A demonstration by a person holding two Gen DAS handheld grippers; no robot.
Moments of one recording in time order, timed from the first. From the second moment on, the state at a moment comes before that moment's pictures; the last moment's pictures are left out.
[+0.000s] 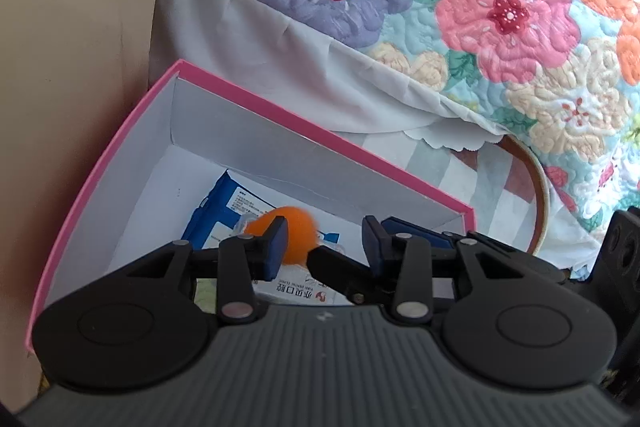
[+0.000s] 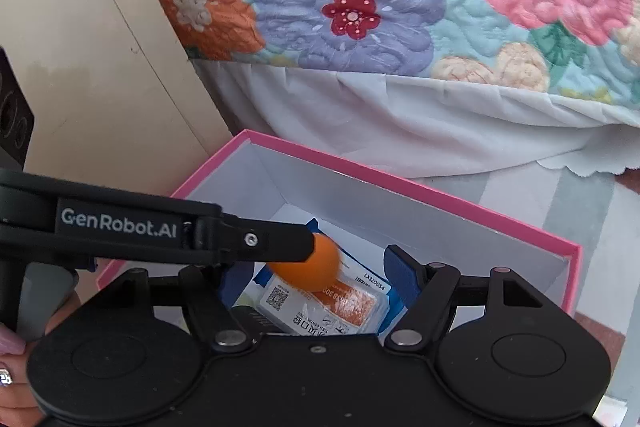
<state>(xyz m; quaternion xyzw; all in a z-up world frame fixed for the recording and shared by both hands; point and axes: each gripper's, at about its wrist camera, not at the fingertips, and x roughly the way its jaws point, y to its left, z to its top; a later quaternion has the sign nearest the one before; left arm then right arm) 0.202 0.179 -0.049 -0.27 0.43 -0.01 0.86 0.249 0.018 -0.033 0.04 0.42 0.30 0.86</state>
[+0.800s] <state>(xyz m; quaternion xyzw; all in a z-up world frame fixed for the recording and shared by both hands) 0.129 0.112 0.028 -0.08 0.51 -0.01 0.86 0.156 -0.027 0.034 -0.06 0.38 0.35 0.85</state>
